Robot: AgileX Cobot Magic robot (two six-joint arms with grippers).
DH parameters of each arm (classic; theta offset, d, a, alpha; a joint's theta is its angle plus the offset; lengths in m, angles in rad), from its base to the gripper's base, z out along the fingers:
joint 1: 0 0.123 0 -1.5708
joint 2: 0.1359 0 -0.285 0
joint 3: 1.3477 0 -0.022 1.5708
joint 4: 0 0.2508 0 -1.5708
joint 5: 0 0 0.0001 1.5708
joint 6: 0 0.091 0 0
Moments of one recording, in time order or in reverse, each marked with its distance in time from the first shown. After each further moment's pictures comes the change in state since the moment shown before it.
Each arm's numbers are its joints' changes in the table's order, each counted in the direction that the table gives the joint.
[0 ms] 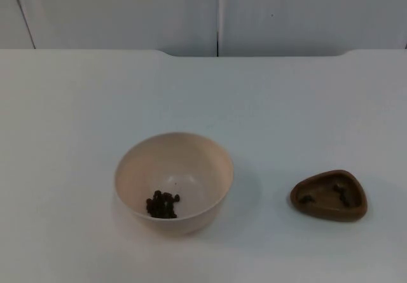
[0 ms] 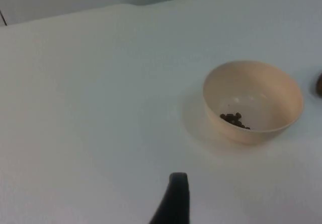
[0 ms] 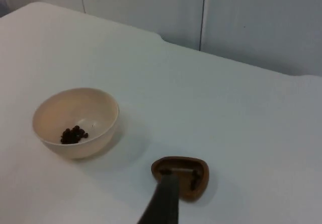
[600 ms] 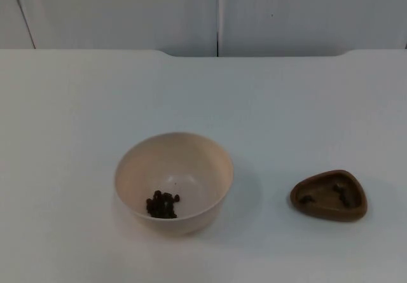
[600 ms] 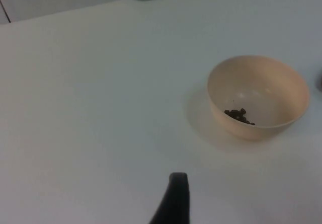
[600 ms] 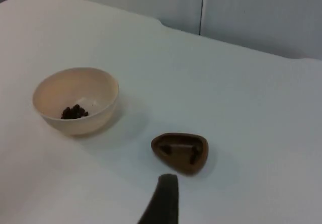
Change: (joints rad) right arm 0.000 -0.107 0.027 -0.005 0.113 0.003; left arm 0.000 0.000 0.007 0.000 0.003 0.004
